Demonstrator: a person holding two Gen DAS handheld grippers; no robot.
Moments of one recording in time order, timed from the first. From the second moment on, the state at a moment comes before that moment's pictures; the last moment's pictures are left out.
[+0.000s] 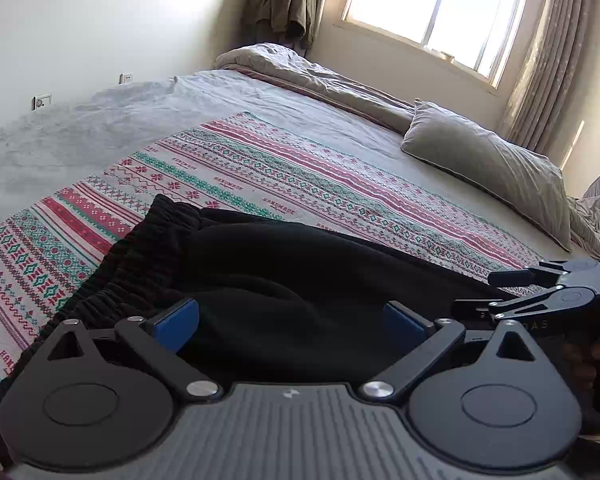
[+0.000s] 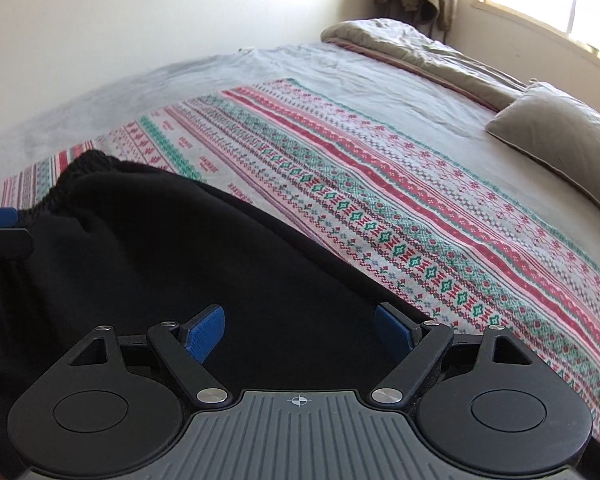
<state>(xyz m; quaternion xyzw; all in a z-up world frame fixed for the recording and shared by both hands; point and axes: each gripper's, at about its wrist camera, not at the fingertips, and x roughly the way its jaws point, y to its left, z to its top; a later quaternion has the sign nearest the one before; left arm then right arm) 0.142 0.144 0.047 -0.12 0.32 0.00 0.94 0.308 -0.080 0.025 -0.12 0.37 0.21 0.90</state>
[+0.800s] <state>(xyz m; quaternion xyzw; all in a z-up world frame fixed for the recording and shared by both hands) 0.156 0.135 0.035 -0.16 0.35 -0.01 0.92 0.373 -0.095 0.010 -0.15 0.44 0.20 0.86</state>
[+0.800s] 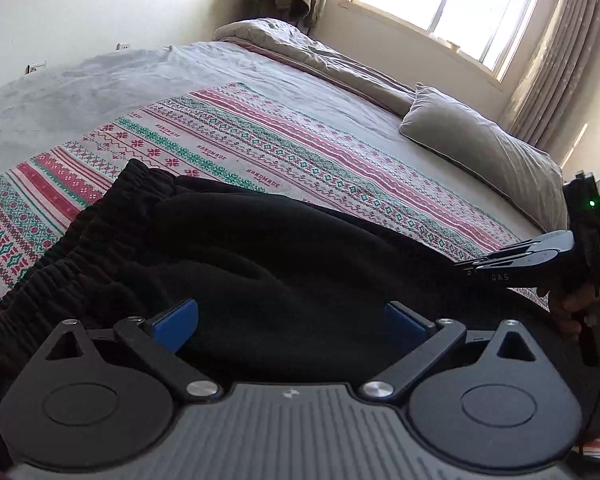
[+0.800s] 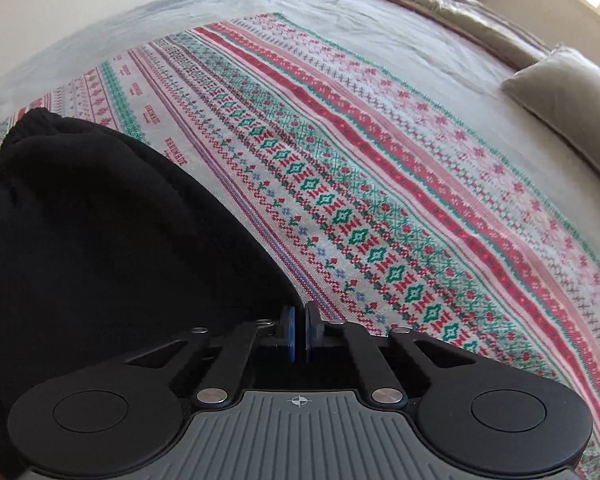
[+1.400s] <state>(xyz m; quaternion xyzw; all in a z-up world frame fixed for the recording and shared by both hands) 0.101 0.088 0.049 -0.21 0.32 -0.18 0.91 0.140 -0.048 0.055 -0.21 0.30 0.18 0.91</state>
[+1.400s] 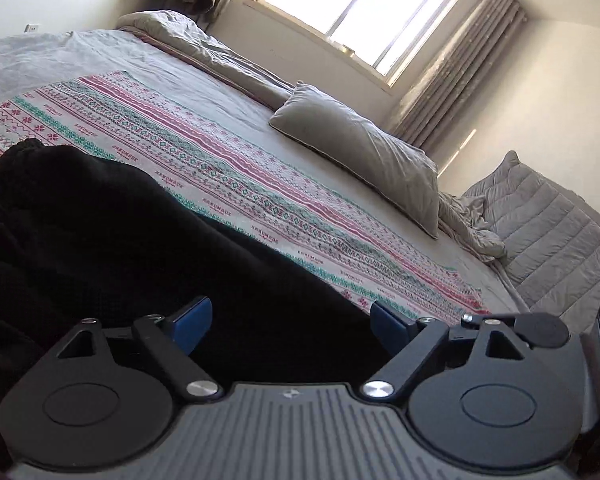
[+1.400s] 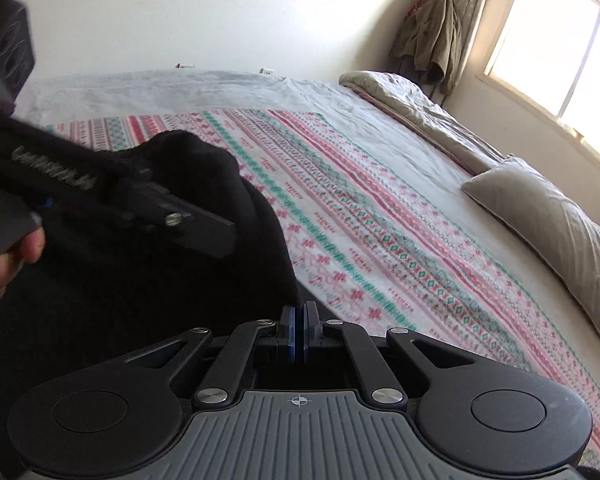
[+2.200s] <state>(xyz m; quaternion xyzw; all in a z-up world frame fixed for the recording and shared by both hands) 0.118 0.041 0.021 -0.09 0.38 -0.05 0.92 0.109 -0.203 0.053 0.02 0.33 -0.06 0.94</state>
